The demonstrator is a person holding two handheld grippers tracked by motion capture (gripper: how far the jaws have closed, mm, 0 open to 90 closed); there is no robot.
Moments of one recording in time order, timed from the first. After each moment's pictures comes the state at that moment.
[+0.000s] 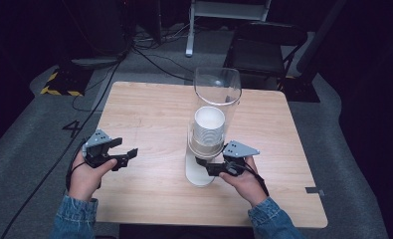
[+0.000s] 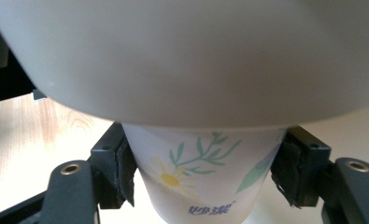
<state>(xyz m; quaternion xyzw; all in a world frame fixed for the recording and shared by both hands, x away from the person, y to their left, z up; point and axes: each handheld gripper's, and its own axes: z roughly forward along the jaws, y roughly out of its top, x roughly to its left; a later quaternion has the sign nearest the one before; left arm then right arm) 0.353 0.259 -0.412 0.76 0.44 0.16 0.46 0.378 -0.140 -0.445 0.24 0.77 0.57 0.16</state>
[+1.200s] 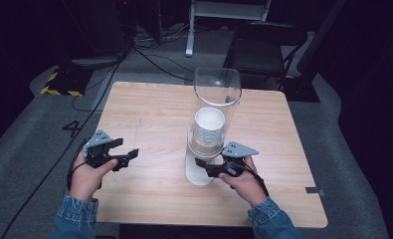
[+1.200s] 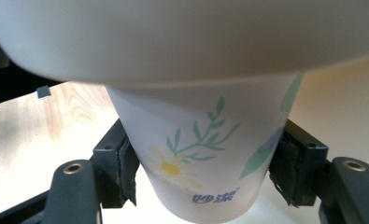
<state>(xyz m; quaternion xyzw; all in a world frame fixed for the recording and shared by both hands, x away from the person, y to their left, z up) 0.354 0.257 -0.414 0.76 0.44 0.16 0.46 0.378 -0.139 -0.451 0.26 0.78 0.56 0.13</state>
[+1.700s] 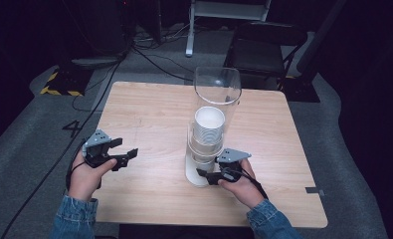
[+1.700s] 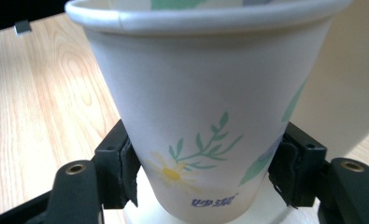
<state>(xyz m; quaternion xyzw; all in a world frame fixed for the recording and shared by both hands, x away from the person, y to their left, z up) 0.354 0.259 -0.413 0.76 0.43 0.16 0.46 0.374 -0.141 -0.474 0.26 0.83 0.48 0.12</state>
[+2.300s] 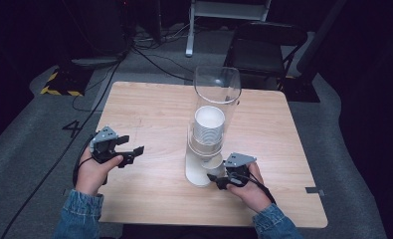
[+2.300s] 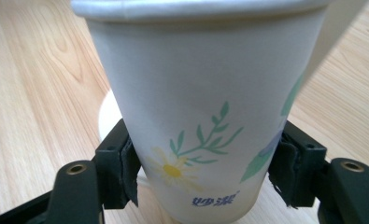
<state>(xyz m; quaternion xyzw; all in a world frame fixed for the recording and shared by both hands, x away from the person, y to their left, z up) 0.370 0.243 -0.415 0.77 0.42 0.14 0.47 0.364 -0.166 -0.477 0.26 0.86 0.41 0.15</state>
